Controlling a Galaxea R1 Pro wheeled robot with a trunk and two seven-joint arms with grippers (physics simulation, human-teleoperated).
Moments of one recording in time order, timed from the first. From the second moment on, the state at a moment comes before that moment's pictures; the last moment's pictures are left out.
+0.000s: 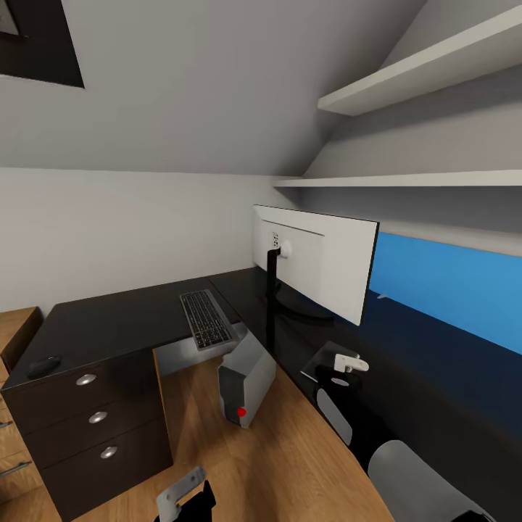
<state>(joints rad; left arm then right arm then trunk) 0.13 0.00 -0.56 -1.57 0.63 0.10 0.96 -0.69 0.04 0.36 -0.68 -0.51 0.19 -0.64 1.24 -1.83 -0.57</state>
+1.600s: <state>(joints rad) 0.13 0.00 -0.56 -1.56 0.64 0.10 0.95 -0.69 0.05 0.37 -0.67 -0.51 0.18 -0.64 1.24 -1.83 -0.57</state>
